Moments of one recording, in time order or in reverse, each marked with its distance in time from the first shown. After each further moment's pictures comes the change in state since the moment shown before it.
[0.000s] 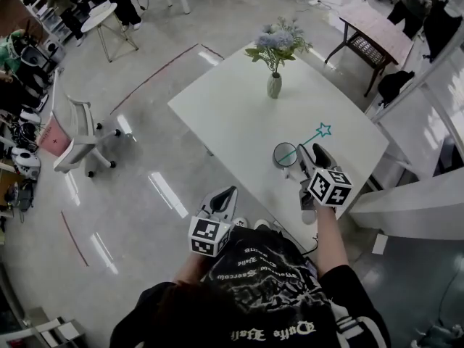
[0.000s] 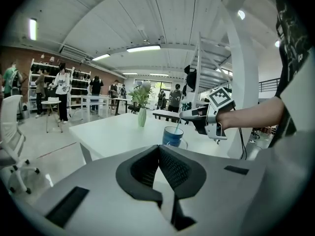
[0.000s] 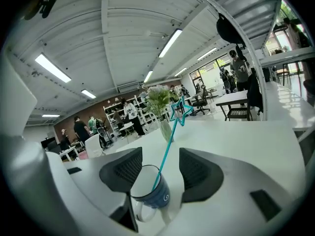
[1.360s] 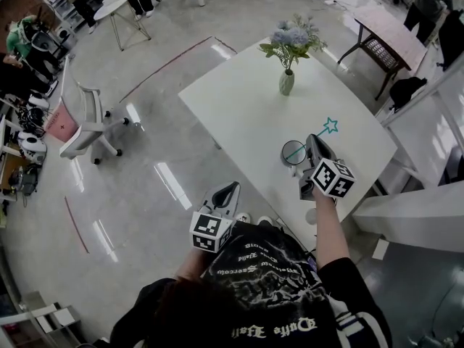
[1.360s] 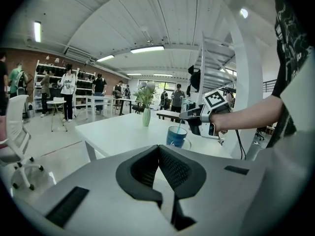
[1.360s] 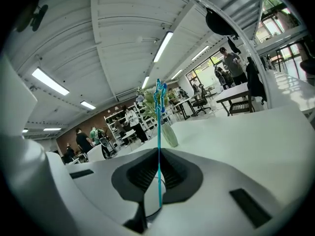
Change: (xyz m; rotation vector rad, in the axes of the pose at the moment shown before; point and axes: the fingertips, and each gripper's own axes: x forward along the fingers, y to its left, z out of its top) left arm -0.010 0.009 -0.002 -0.019 -0.007 0.047; right arm 0.029 0.004 0.006 0.106 -0.060 0.038
